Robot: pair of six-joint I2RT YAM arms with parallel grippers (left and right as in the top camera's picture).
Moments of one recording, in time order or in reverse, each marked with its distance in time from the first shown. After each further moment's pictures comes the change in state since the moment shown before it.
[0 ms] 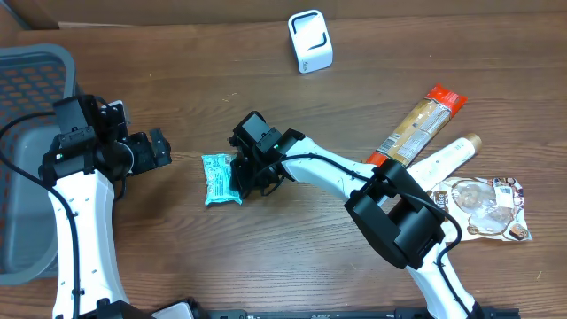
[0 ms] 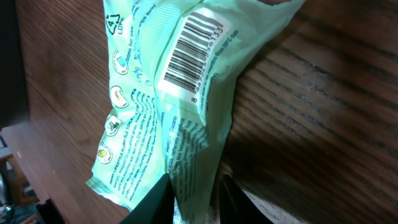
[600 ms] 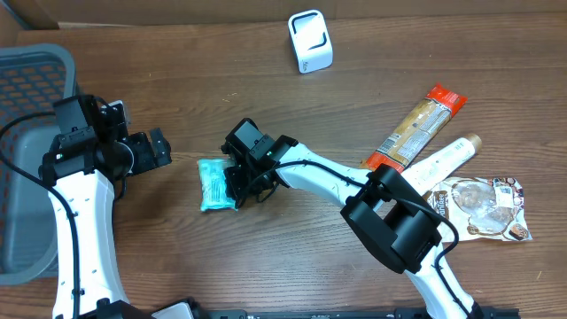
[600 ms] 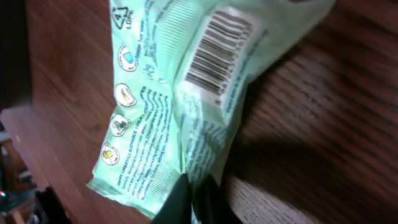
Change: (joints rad) left arm 0.000 0.000 0.000 0.000 0.000 0.000; right arm 0.038 0.000 0.002 0.002 -0.003 -0.016
